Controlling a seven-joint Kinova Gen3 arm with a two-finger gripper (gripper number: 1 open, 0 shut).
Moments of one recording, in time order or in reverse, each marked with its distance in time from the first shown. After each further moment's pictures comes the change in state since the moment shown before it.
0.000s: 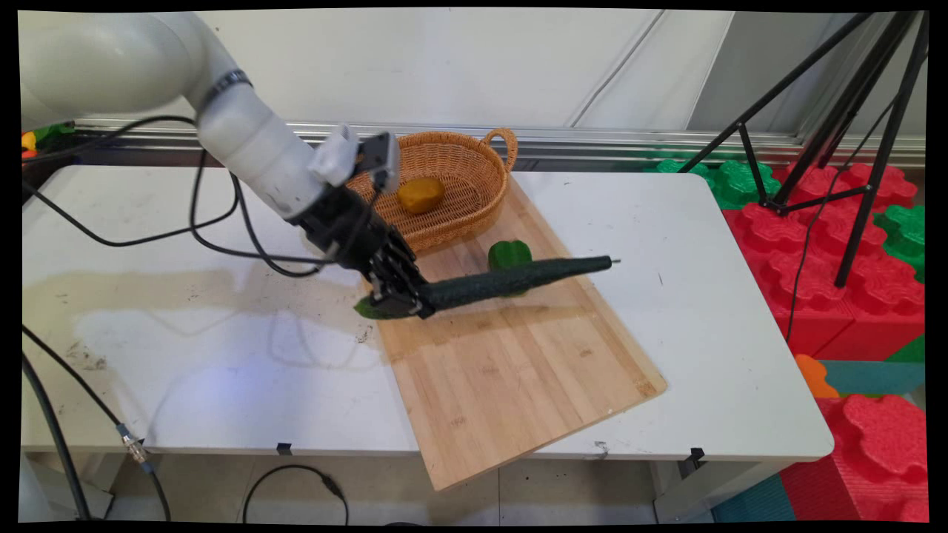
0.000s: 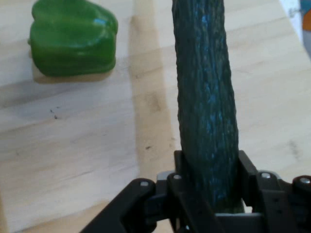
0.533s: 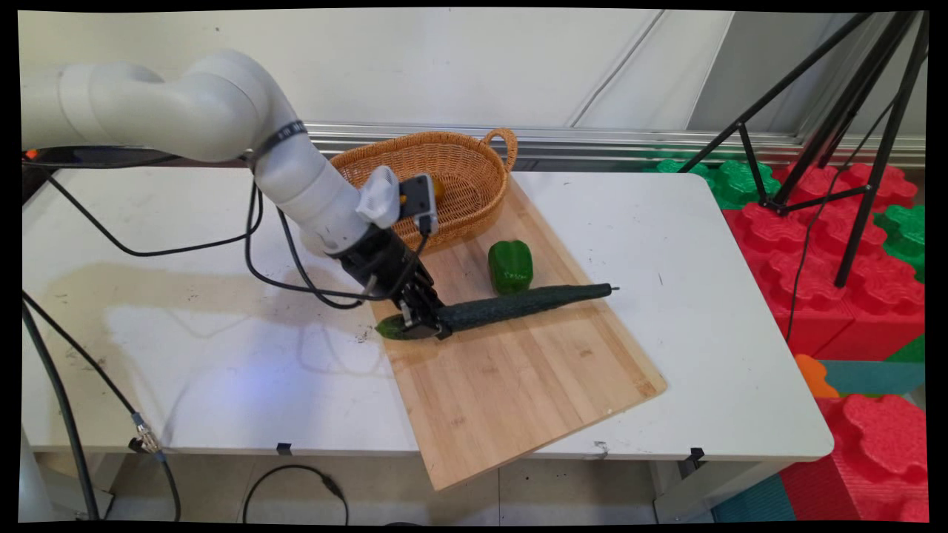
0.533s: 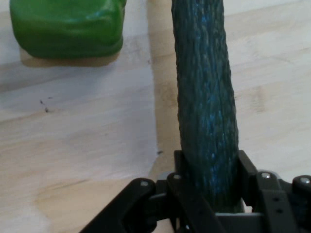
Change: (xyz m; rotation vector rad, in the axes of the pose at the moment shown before) arm 0.006 0.004 0.060 0.049 -0.071 -0.030
